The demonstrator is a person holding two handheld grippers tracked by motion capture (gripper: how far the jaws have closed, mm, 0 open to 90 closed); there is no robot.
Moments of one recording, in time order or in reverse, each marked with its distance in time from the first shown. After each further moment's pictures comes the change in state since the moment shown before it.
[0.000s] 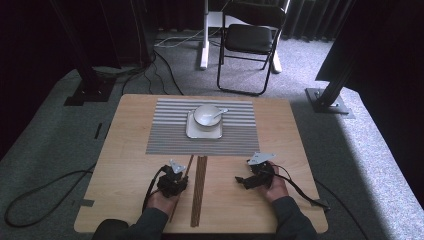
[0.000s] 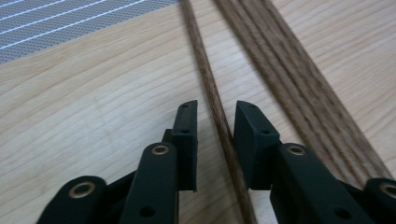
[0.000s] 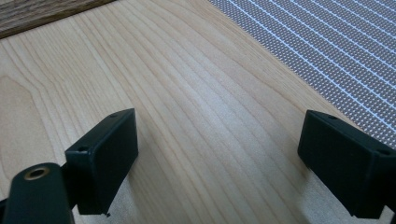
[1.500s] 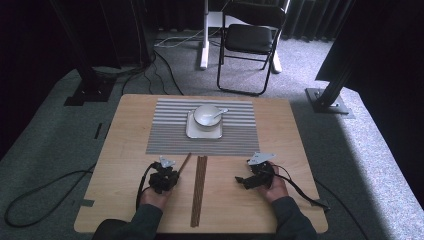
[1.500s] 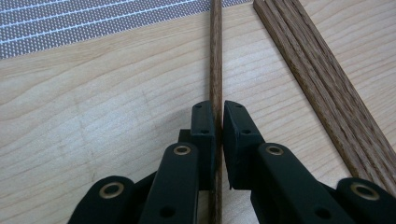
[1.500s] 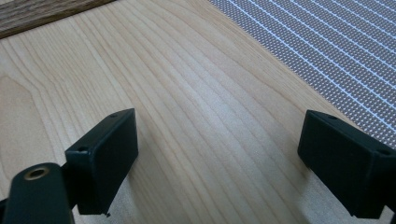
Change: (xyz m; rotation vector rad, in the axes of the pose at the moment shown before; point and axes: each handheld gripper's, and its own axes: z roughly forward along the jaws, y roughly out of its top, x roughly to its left) left arm 0.027 -0.001 -0.004 -0.013 -0.042 -0.104; right arm 0.000 0.000 0.000 0.000 0.000 0.000
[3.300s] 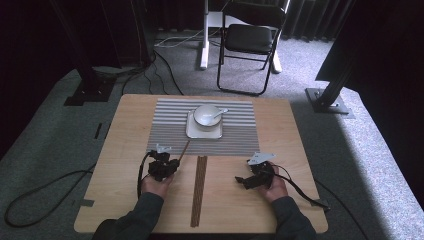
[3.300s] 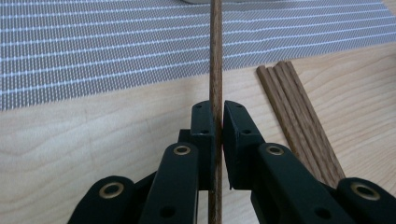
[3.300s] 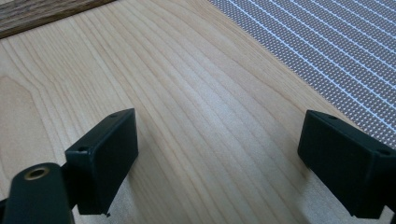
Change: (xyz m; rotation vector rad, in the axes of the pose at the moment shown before) left arm 0.015 0.035 -0.002 -0.055 -0.035 -0.104; right arm 0.000 0.000 0.000 0.000 0.000 0.000
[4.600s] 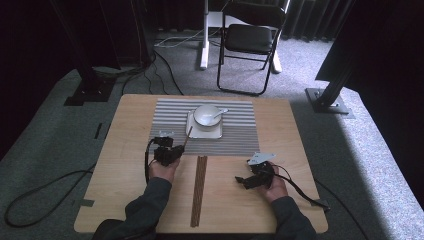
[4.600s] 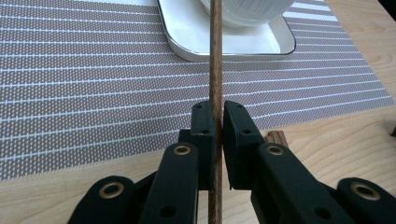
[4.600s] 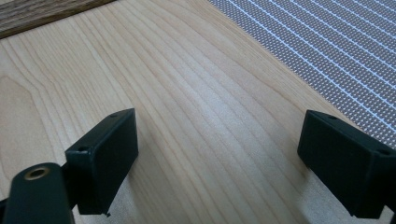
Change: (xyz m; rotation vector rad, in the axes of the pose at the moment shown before) left arm 0.002 0.042 0.020 -0.052 -0.029 -0.108; right arm 0.000 0.000 0.000 -0.001 0.000 -0.001
